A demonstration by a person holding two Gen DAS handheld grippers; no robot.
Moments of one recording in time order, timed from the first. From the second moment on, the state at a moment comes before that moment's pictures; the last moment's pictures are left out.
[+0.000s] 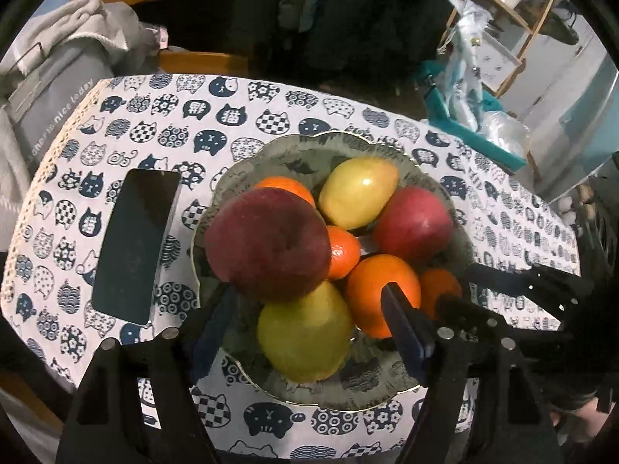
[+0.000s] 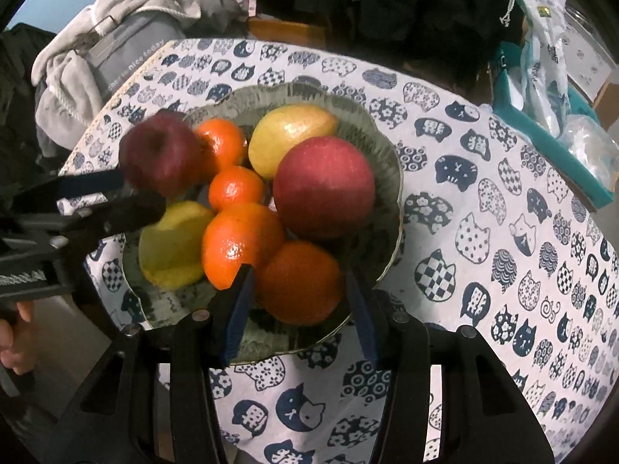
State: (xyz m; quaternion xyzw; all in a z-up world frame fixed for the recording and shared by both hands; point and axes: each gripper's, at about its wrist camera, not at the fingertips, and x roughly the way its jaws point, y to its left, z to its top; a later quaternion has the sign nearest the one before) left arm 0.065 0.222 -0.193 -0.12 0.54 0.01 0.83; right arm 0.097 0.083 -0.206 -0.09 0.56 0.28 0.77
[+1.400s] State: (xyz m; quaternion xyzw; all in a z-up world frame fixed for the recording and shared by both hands) left arm 0.001 0.145 -0.025 -0.06 0.39 -0.03 0.92; right arm 0.049 -0.026 -0.001 0.00 0.37 0.20 0.91
